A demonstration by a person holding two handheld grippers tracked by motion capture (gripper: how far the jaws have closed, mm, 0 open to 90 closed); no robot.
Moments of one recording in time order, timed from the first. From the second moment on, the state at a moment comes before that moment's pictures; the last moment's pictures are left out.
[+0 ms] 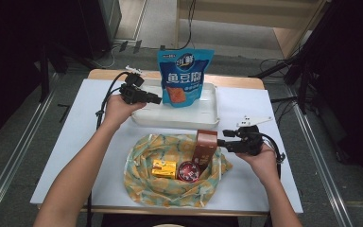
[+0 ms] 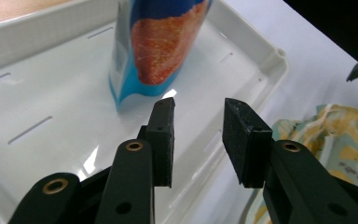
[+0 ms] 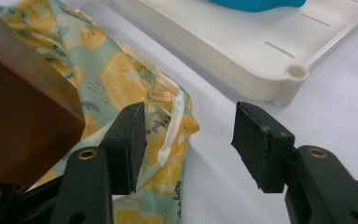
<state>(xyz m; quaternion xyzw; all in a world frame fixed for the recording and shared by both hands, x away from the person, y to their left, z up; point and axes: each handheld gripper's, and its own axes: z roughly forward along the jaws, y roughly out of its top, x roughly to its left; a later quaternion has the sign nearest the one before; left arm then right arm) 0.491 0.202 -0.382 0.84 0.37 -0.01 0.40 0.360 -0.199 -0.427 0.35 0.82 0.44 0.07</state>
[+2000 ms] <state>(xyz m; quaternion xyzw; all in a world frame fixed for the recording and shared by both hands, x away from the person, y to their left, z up) 0.393 0.227 -0.386 0.84 0.34 -0.04 0.43 0.311 -0.192 -0.372 0.25 0.87 0.43 0.03</state>
